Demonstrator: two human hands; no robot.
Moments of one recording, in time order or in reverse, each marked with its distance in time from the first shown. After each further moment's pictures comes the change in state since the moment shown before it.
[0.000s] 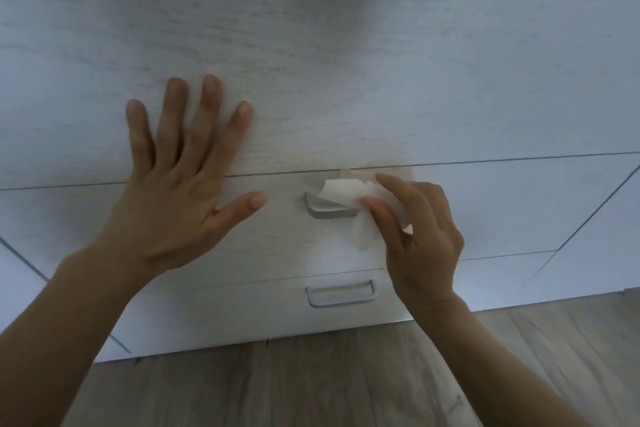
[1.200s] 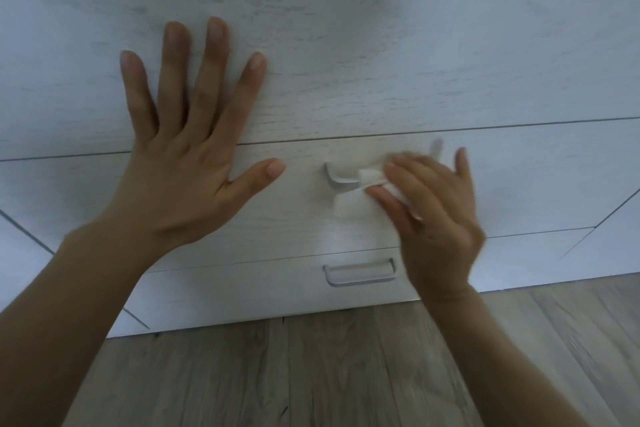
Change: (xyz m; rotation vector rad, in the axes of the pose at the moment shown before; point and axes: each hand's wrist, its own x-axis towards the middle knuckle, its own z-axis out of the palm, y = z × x) left_hand 0.006 0.006 -0.001 -0.051 -0.003 -0.037; right_hand -0.024 0.007 0.013 -0.076 -0.006 -0.062
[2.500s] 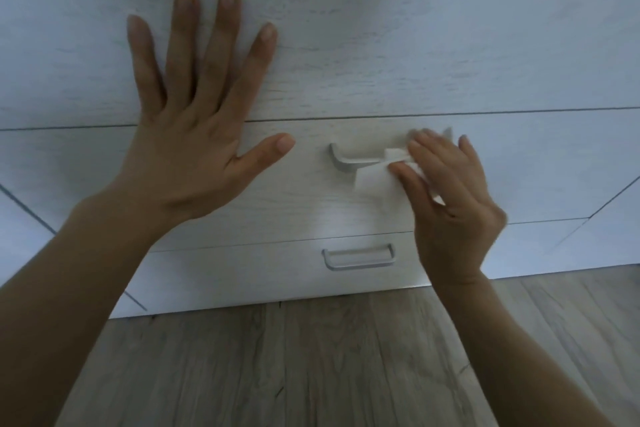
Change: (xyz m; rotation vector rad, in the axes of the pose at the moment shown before) left_hand 0.000 -0.003 0.001 0.047 0.010 0.024; right_hand 0.000 -0.001 -0.008 0.014 0.049 0.089
